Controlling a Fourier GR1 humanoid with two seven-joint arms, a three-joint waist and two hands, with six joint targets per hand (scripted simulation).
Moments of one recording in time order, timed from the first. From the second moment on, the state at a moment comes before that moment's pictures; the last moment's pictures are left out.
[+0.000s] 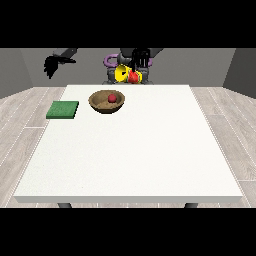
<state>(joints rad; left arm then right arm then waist) -0.88 0.08 -0.38 -0.75 -1.24 0.31 0.38 -0.15 -0.36 -0.35 -1.01 -0.23 0.43 -0.25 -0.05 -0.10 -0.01</state>
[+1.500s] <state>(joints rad) -0.39 0.10 0.00 -1.21 -0.10 0.11 -0.25 -0.36 -0.08 -0.27 -0.82 -0.13 0.05 -0.41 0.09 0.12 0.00</state>
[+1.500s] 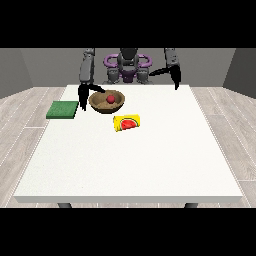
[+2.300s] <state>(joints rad) -0.40 0.14 0.02 -1.30 -0.08 0.03 -0.23 -0.39 -0.13 -0.27 -0.65 -0.06 -0.18 -0.52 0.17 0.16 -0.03</state>
